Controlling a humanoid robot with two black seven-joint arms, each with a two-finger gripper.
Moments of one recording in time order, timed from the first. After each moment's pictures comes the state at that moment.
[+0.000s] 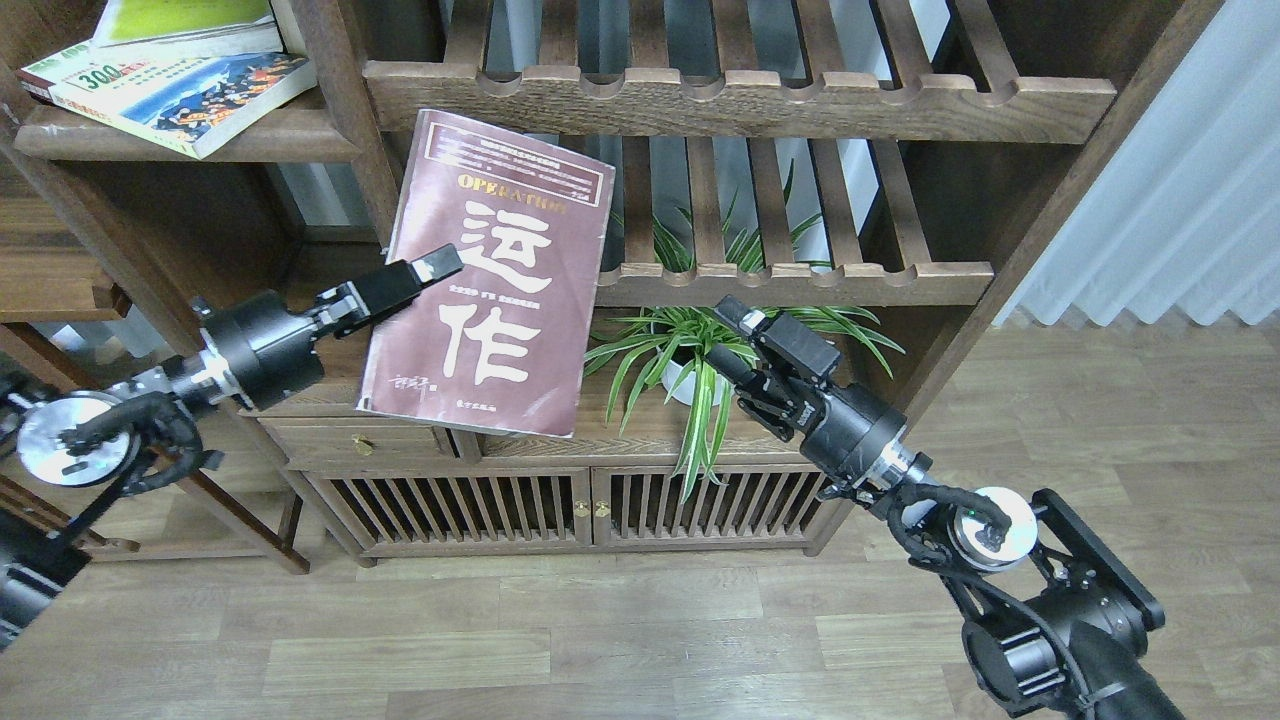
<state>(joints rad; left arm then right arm) -0.47 0.69 -0.97 -1.26 -0.19 -0.49 0.40 0.19 -0.10 1.18 1.20 0.31 0.37 -0.49</state>
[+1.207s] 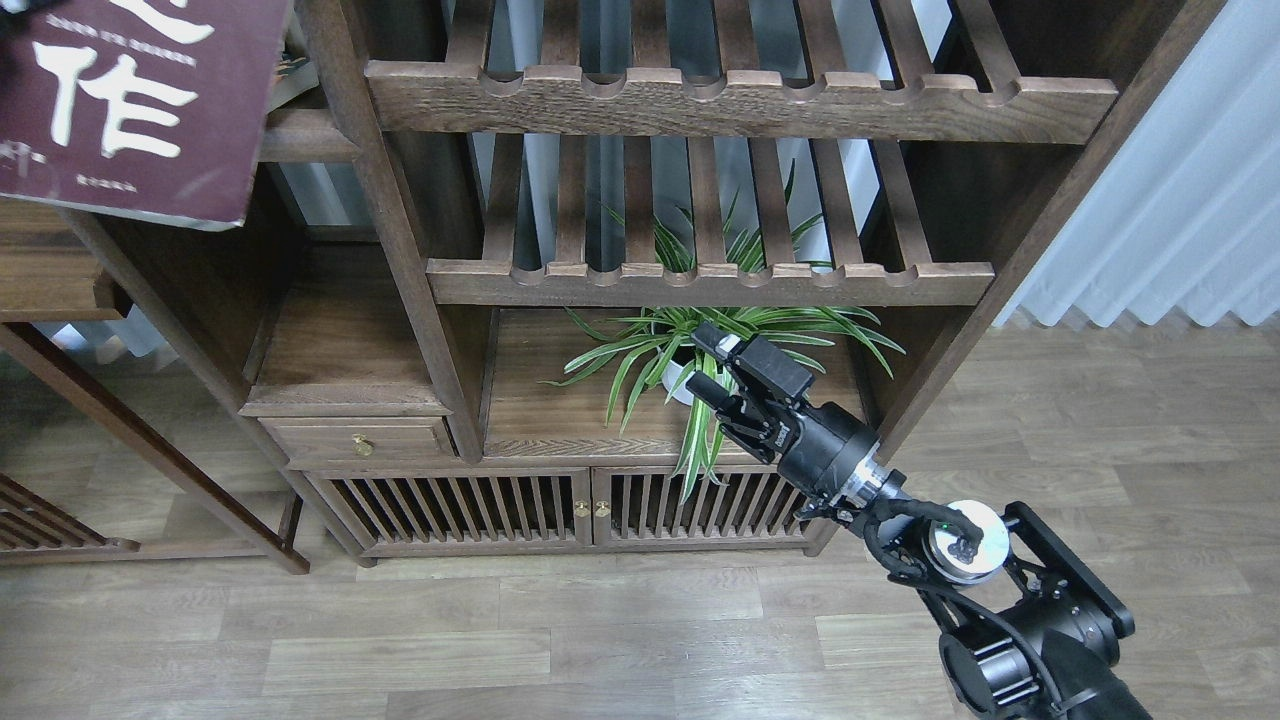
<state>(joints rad) -0.60 1.13 -1.18 -1.32 -0.20 -0.49 0.39 0.18 -0.08 1.17 1.17 0.30 0.37 -0.49</state>
